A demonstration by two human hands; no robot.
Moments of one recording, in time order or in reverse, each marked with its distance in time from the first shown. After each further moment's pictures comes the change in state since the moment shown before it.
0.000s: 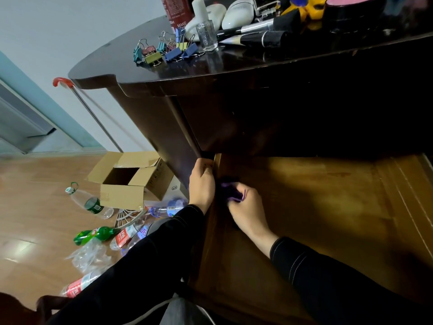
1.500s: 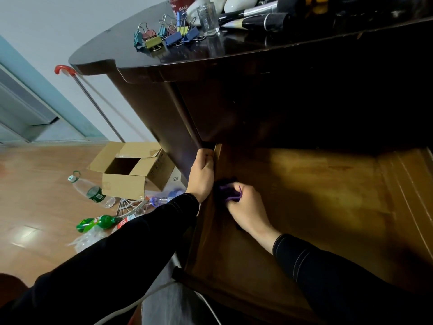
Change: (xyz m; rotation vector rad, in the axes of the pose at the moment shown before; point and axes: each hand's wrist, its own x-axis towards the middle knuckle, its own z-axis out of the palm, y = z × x) left_hand -0.008 0.004 -0.008 0.051 -0.098 0.059; right_hand -0.013 0.005 -0.008 -0.211 -0.108 -0.008
